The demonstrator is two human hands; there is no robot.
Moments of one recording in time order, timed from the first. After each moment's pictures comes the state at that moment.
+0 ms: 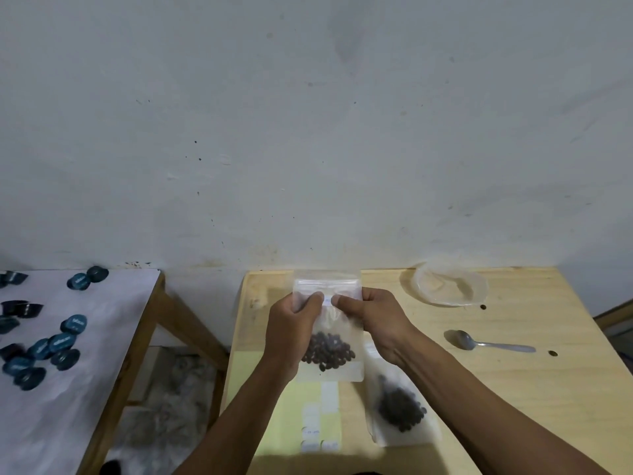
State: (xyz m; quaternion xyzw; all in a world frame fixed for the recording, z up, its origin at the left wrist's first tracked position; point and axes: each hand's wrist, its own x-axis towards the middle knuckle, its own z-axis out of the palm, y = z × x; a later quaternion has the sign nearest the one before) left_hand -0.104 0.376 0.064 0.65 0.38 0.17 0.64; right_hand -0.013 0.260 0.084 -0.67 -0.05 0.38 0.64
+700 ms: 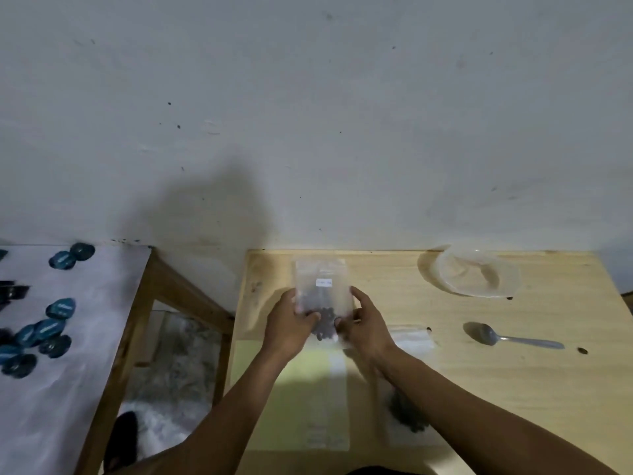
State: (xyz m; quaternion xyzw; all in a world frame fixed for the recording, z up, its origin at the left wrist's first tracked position) left_hand -0.094 0.425 -0.037 0.72 0.43 -0.02 0.55; right_hand -0.011 0.286 -0.026 -0.77 -0.05 0.39 0.50
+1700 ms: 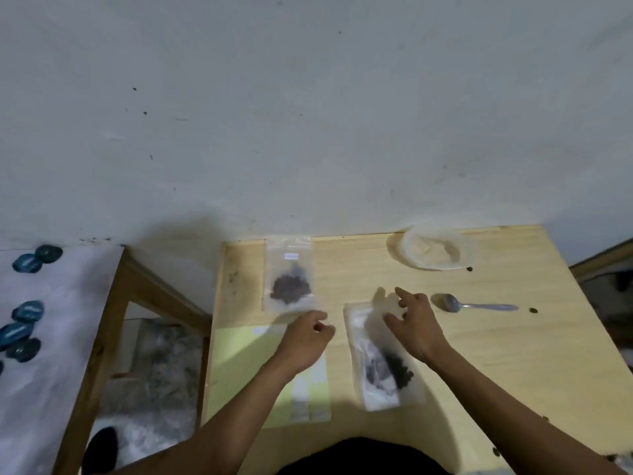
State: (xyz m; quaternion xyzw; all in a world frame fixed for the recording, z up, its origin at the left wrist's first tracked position) left_hand -0.107 0.361 -0.034 0.75 0.32 -0.18 0.54; right_hand 0.008 0.173 -0.006 -0.93 -0.12 0.24 0.26
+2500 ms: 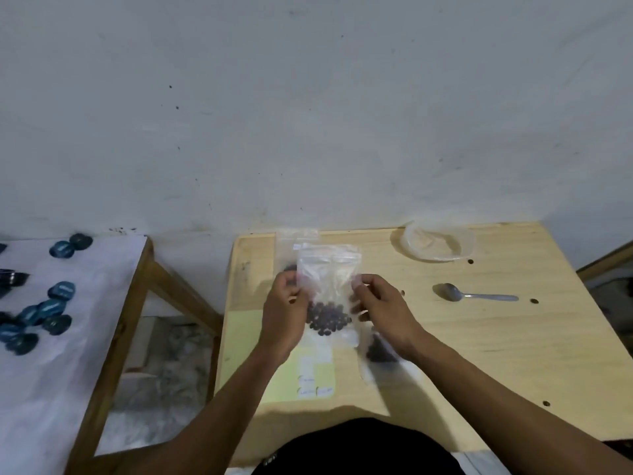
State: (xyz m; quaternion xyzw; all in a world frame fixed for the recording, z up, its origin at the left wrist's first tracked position) left_hand -0.138 0.362 0.024 0.71 0.35 0.11 0.59; right_hand -0.045 0.205 0.031 -0.76 -0.10 0.31 0.56
